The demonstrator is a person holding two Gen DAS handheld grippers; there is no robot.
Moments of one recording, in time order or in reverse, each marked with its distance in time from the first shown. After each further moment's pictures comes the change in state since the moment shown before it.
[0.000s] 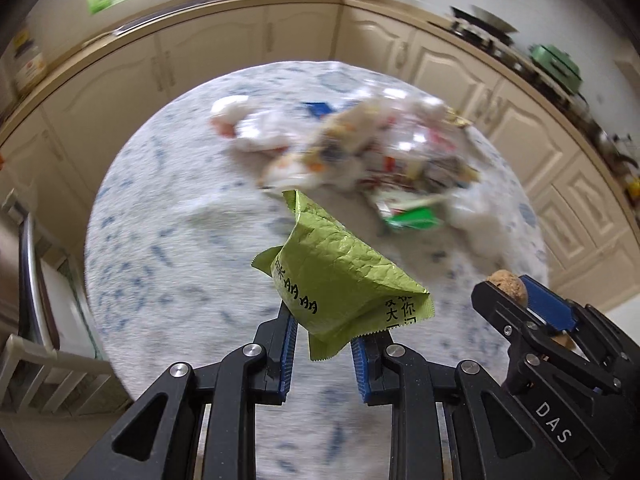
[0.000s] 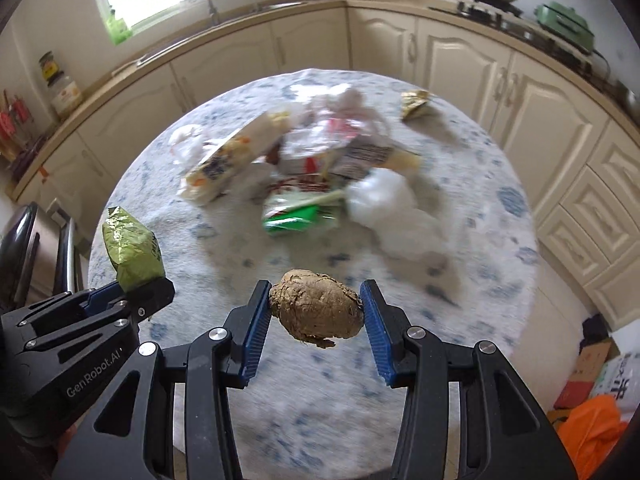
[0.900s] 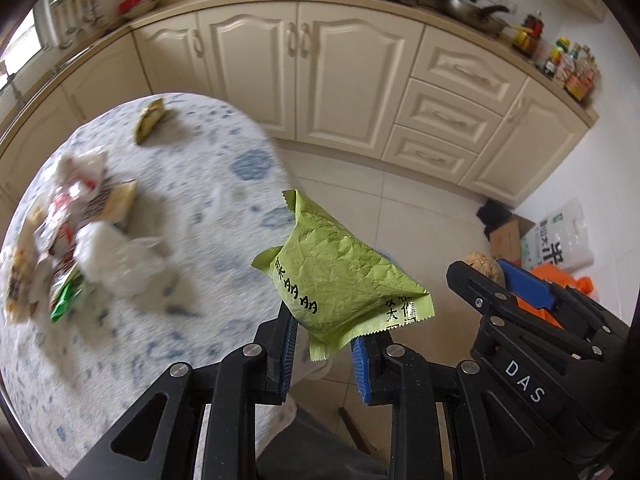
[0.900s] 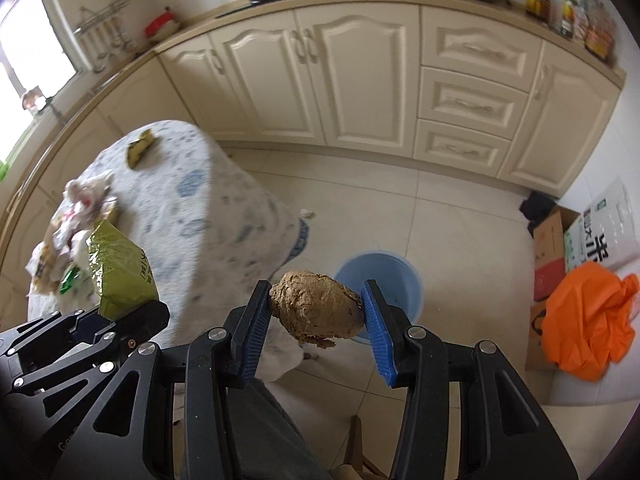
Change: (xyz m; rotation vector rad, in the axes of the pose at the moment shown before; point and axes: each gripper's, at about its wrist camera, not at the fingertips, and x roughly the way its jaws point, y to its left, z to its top) left arm 0.061 -0.261 -0.002 0.494 0.110 -0.178; right arm -0.054 -0.252 -0.062 0.486 -0.011 -0.240
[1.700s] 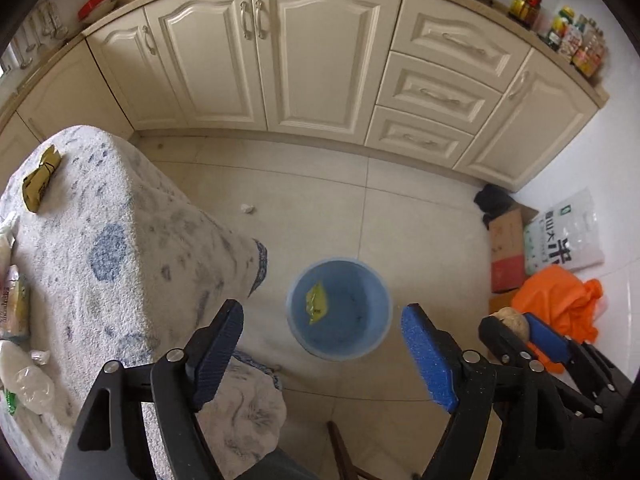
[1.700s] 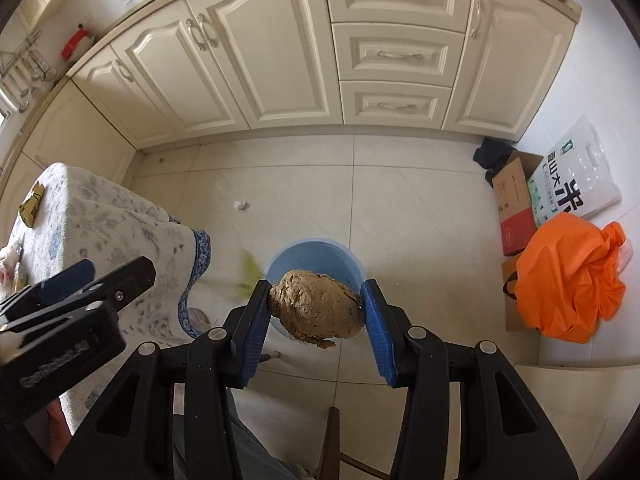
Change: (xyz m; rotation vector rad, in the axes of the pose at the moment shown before) left arm 0.149 -0.069 0.113 0.048 0.083 0.000; right arm 0.060 -0.102 0.034 0.173 0.104 -0.121
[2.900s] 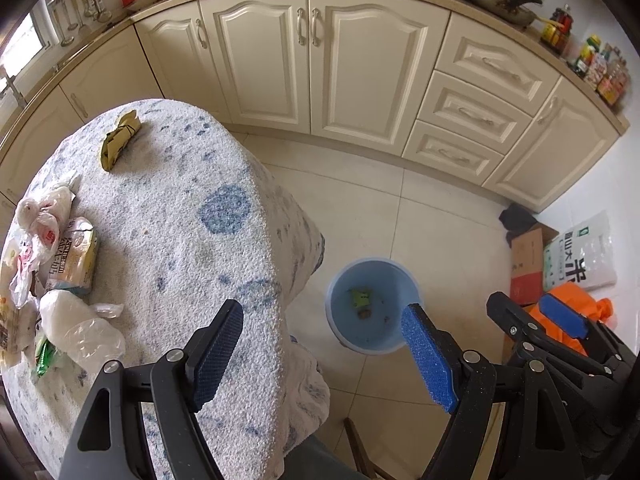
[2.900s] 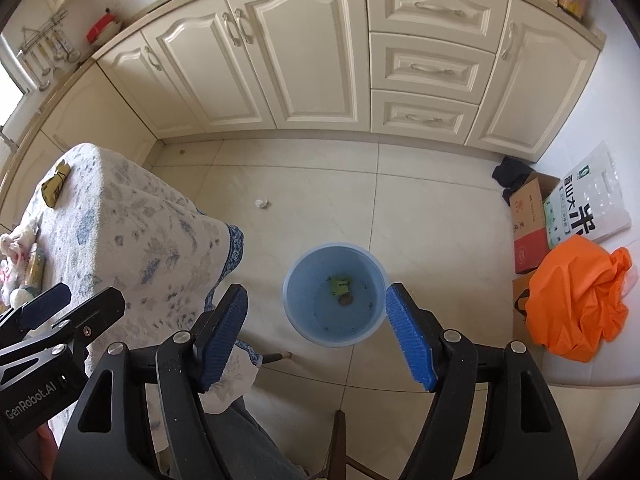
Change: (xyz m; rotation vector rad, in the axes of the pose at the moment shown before) left arm -0.080 0.048 -0.058 -0.085 -0.033 0.076; right arm -0.017 0.047 -0.004 -0.081 -0.029 0.041
